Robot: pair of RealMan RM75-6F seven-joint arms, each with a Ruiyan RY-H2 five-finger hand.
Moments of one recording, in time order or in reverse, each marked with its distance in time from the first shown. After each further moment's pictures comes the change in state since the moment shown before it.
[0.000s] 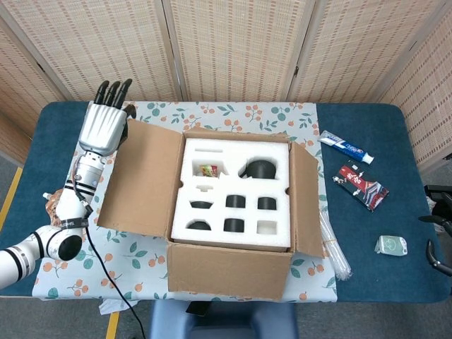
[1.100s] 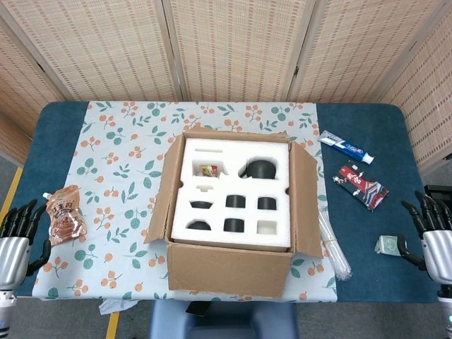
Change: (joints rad) left arm 0.780 0.059 0.403 -0.152 0.491 0.609 -0.433; right arm 0.030 -0.104 0.034 -0.162 0.087 -0.100 -0.603
